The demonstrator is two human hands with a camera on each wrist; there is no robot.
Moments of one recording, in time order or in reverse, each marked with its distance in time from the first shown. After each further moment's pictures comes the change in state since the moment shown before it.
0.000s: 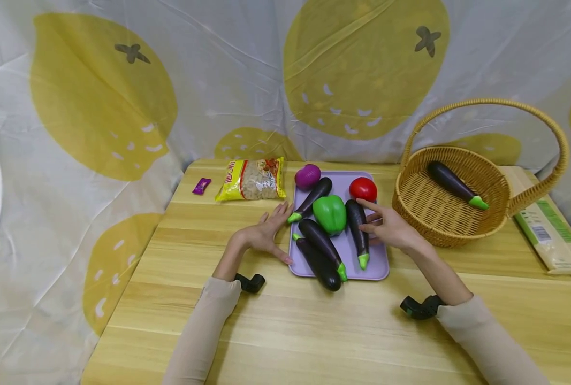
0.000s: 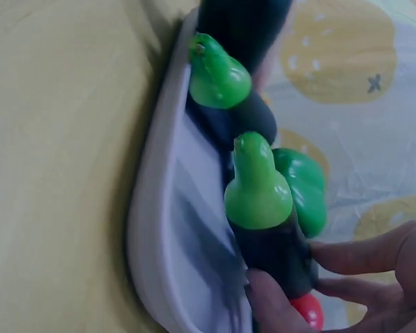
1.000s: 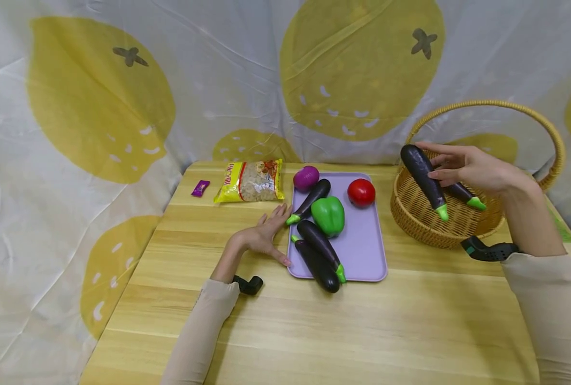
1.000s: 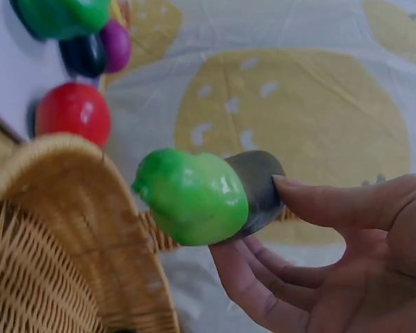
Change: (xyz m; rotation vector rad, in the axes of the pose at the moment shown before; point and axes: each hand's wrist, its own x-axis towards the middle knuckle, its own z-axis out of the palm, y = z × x) left_hand -0.001 -0.001 -0.001 -0.003 -0.014 -0.017; right_hand -0.026 -0.032 -0.175 -0.326 -0.022 -0.083
